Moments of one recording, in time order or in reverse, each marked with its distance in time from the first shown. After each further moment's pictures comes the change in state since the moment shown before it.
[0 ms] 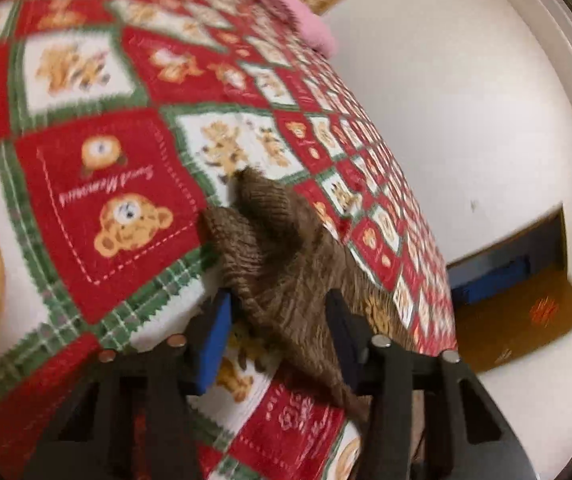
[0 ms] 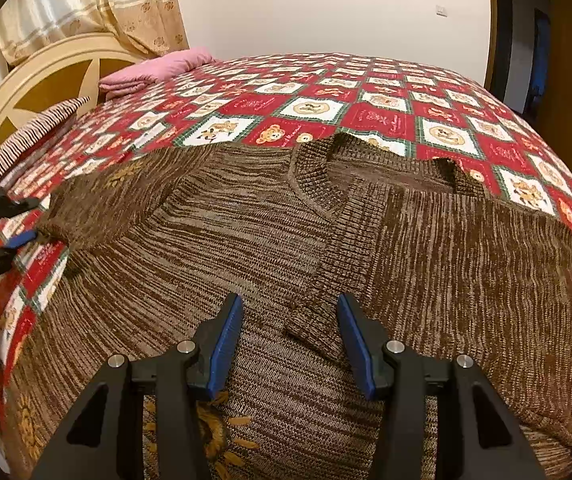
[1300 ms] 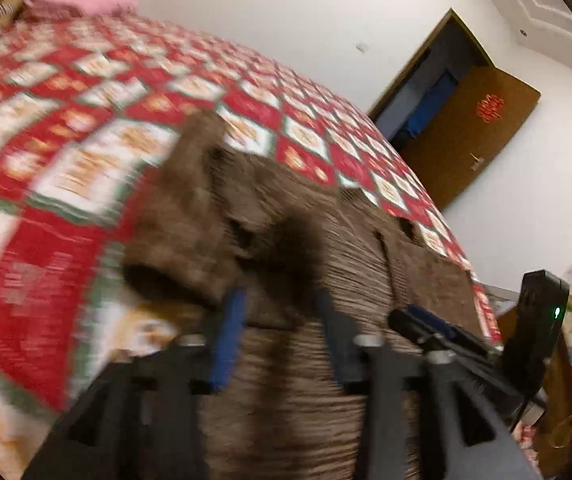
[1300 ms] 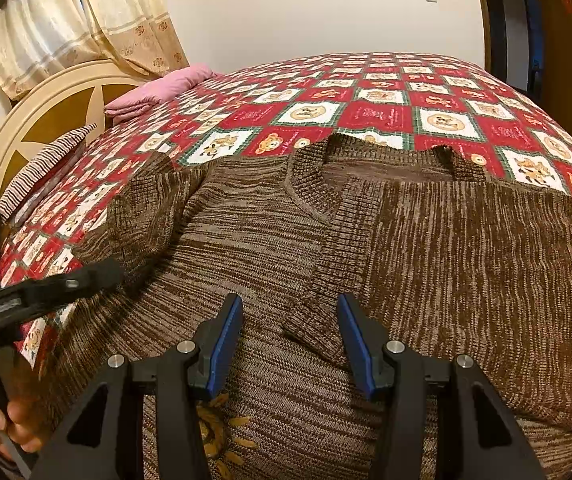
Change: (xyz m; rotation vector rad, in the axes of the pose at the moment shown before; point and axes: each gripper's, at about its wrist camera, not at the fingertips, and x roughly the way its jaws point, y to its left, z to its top) left arm -0.004 -0.123 -0.146 0.675 0.238 -0.137; right arm -0.002 -0.015 0.000 0.083 -0.017 0.082
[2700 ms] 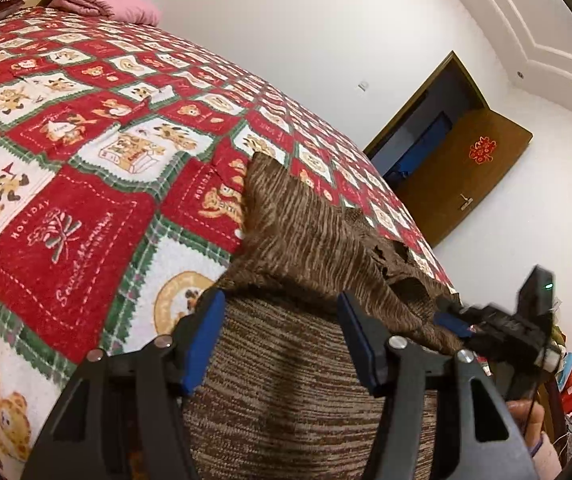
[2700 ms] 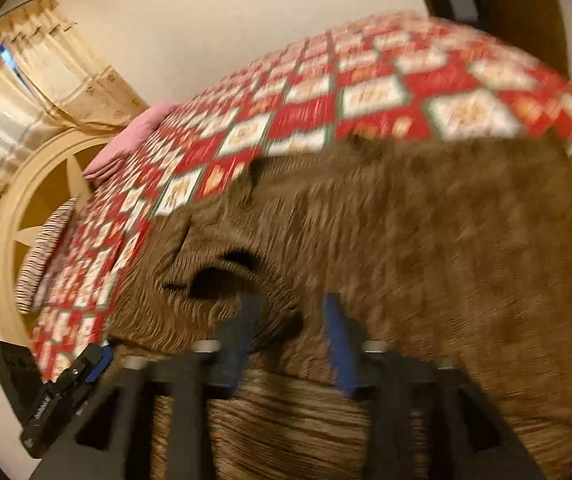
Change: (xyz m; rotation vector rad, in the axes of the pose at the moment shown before) left arm 0.006 0.029 -0.018 -0.100 -0.100 -0.077; right arm -0.042 -0.061 0.016 0.267 -0.055 0.004
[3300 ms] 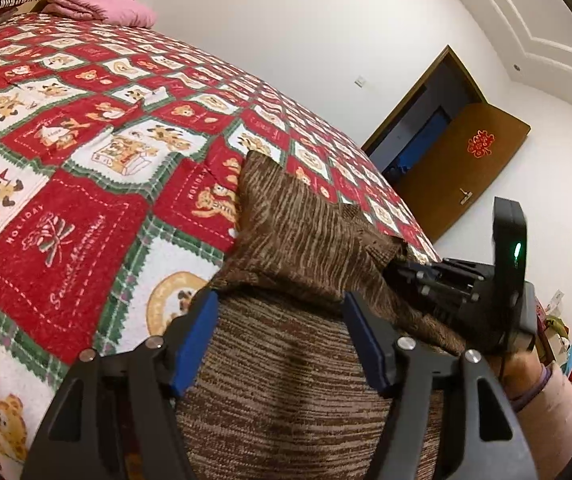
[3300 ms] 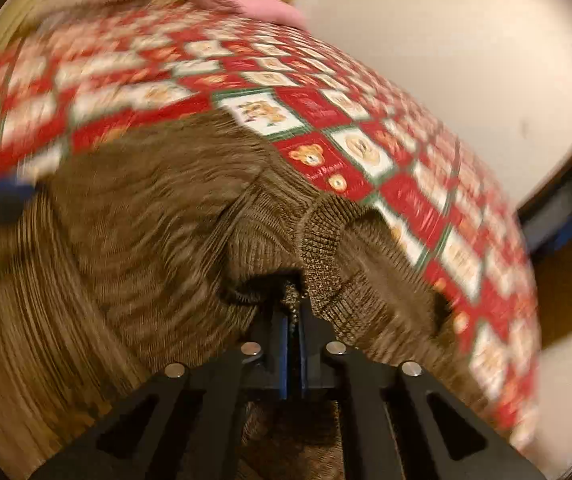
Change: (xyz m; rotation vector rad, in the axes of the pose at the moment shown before) left arm 0.003 -0.004 -0.001 0.026 0.004 0.004; right arm 0.073 0.099 0.011 -0.781 0.113 -0.122
